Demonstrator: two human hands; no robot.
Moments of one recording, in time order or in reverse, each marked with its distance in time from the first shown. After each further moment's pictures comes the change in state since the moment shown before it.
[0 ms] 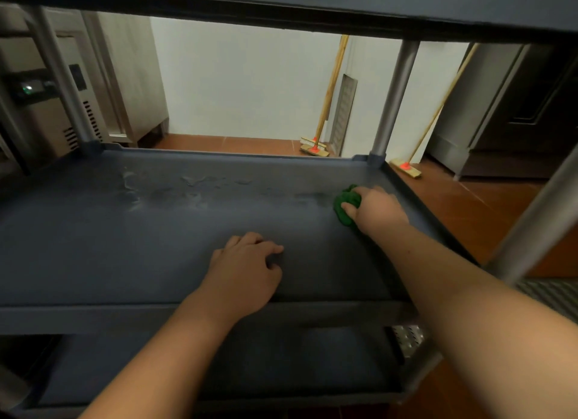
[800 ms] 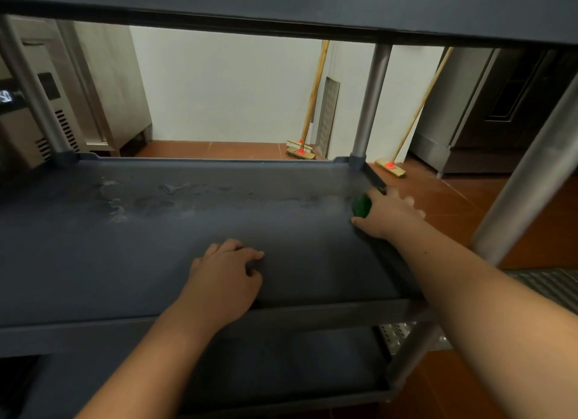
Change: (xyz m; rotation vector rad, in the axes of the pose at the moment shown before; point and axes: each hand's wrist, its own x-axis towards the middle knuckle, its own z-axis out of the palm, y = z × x) left_hand 0.002 0.002 0.004 0.024 0.026 -0.019; right_hand -0.013 0.045 -0.032 -0.165 -0.090 0.119
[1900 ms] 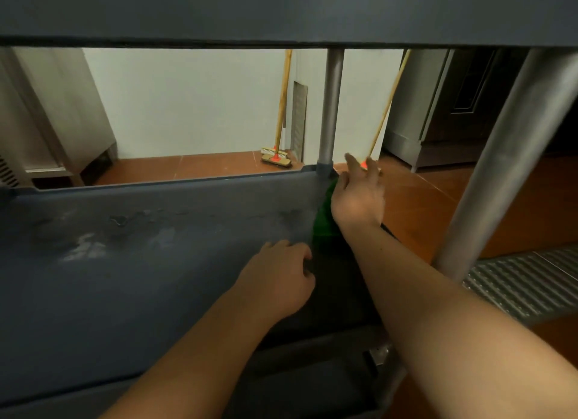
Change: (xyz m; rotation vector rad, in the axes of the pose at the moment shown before) left_hand 0.065 0.115 0.024 -0.024 -0.099 0.321; right_hand 0.056 -0.003 0.012 0.484 0.575 0.076
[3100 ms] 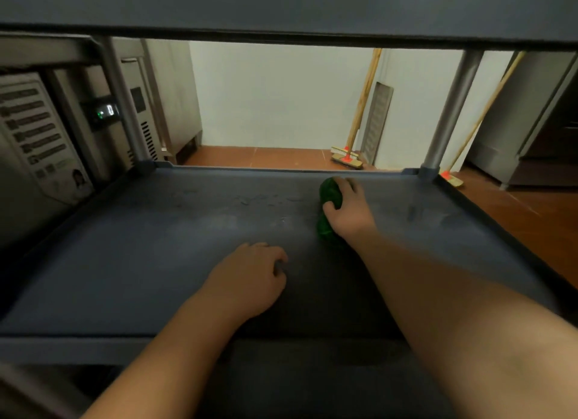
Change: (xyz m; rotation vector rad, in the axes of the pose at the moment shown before) left_hand -0.127 -0.205 -0.088 0.026 0.045 -0.243; right_hand -0.093 -0.184 0.116 0.316 -0.455 -0.195
